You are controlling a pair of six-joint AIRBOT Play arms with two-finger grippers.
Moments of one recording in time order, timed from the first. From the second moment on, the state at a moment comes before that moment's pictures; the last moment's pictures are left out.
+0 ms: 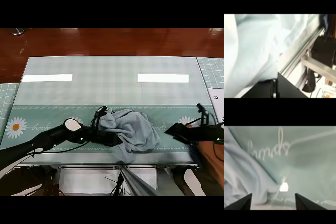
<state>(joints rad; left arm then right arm) -0.74 -1.26 0.55 0.14 -0.74 -0.99 -0.39 -0.80 0.41 -1.05 1.31 1.39</state>
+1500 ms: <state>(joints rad) -0.20 -1.00 1.85 0.52 -1.22 -1.29 0.06 -0.97 2.08 -0.93 1.32 1.35</state>
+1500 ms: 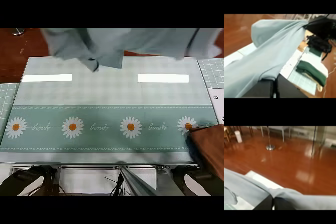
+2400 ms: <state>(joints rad) -0.20 -0.92 1.62 0.75 -1.47 -1.43 0.06 -0.88 1.67 -0.98 1.48 1.34</state>
